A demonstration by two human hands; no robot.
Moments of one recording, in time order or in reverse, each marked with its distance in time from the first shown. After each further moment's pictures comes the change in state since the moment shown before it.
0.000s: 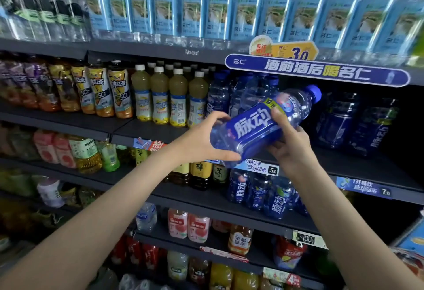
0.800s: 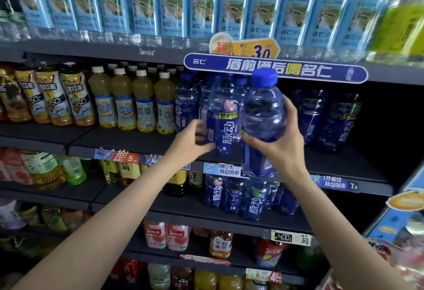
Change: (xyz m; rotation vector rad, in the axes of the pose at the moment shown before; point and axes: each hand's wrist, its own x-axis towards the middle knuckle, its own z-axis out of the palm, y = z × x) left_hand 0.076 -0.030 0.055 -0.194 0.181 -0.149; right_hand 0.025 -0.013 -0.061 -0.779 -0.062 -0.707
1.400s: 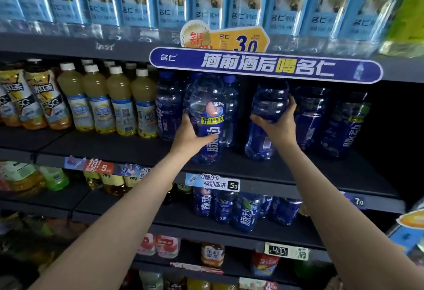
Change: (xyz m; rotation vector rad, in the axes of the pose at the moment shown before) left_hand 0.078 -0.006 0.047 0.051 0.219 -0.140; right_hand 0.108 0.122 -0.004 -0.082 0.068 0.328
